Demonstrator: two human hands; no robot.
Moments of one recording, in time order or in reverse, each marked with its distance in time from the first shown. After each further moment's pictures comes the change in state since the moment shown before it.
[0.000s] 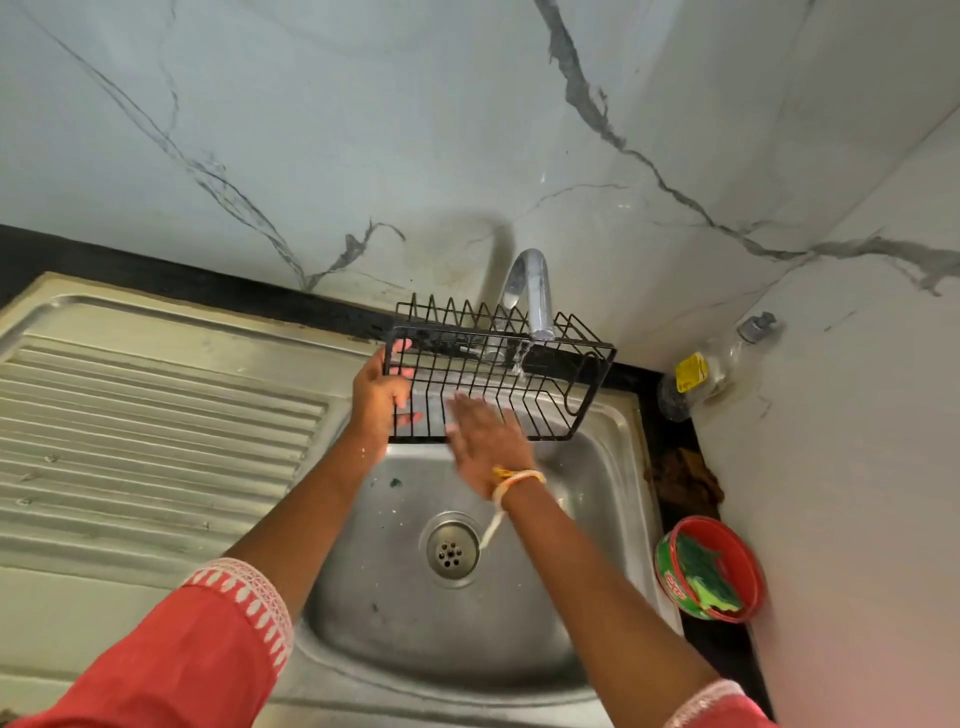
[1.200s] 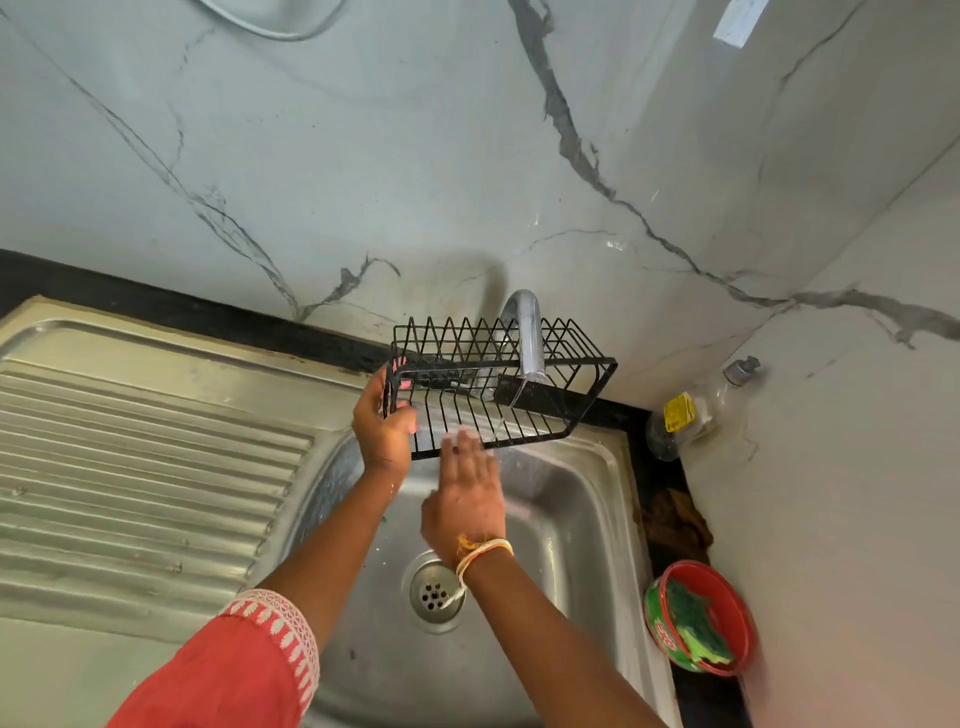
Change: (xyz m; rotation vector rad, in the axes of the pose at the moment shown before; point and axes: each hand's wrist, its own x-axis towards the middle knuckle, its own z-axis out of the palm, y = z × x) left_hand 0.014 -0.016 0.028 -0.065 0.187 0.304; right_hand -0.012 -0.029 0.025 -0.120 0.233 0.115
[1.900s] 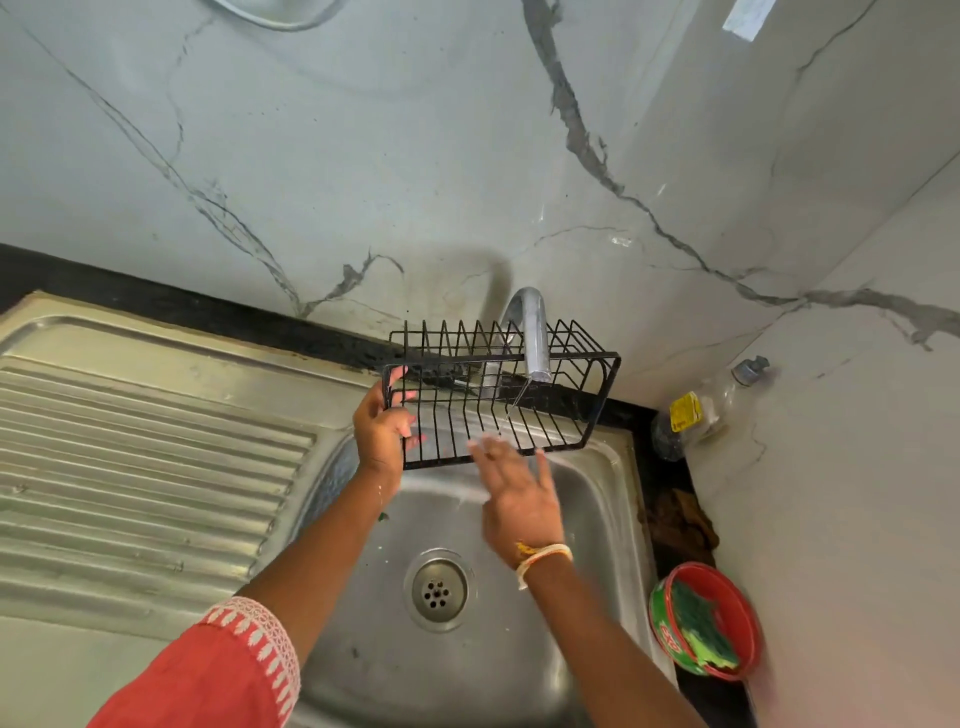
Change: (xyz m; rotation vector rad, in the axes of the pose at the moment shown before) left_hand -0.005 0.009 -0.009 -0.125 -0.049 -0.235; right_hand -0.006 0.062 0.000 -0.074 0.142 -0.138
